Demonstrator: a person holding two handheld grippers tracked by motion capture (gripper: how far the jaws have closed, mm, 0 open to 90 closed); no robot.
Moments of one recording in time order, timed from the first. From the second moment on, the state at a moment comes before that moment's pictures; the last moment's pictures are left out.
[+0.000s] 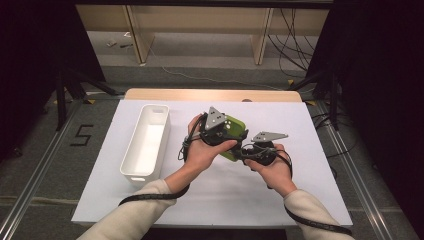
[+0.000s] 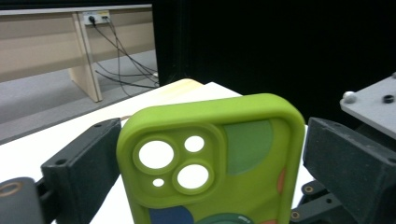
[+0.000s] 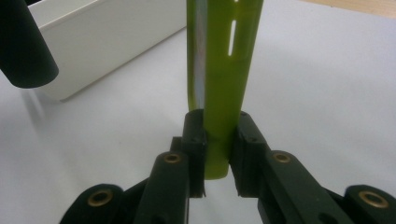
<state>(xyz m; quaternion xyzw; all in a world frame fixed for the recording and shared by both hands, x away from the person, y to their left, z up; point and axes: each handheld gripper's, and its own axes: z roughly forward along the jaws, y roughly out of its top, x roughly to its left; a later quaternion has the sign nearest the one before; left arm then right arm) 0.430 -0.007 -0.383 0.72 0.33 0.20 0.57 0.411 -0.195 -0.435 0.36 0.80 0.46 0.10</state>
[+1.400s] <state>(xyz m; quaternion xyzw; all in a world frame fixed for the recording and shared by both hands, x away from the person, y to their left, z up) 0.435 0.003 -0.381 0.71 0.34 0.19 0.58 0.412 -0.200 -0.434 0.35 0.79 0.48 0.13</state>
